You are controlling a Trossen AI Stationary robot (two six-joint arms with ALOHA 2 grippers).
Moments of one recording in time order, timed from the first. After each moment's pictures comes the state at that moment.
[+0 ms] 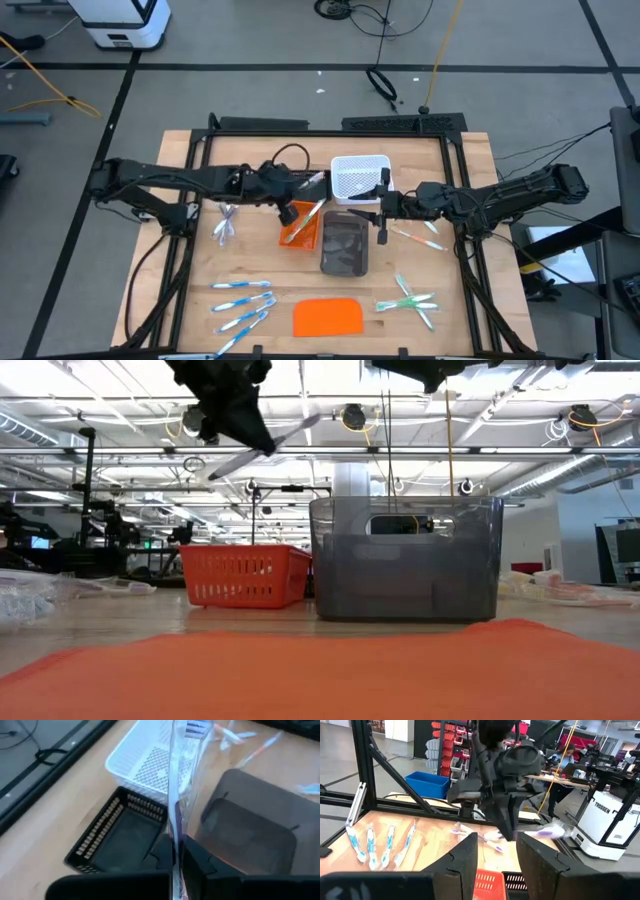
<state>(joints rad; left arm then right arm) 0.01 1.36 1.10 -0.49 -0.28 -0.33 0.14 1.13 0.73 0.35 0.21 -0.15</state>
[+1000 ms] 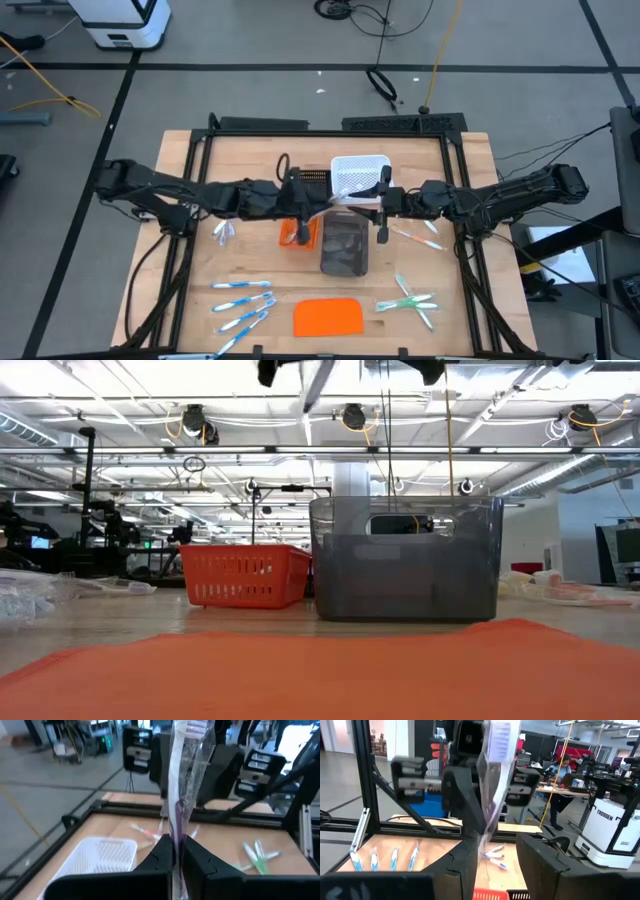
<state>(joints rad) -0.14 1.44 1.10 0.14 -0.27 -0.04 0.14 1.13 0.73 0.44 0.21 -0.12</state>
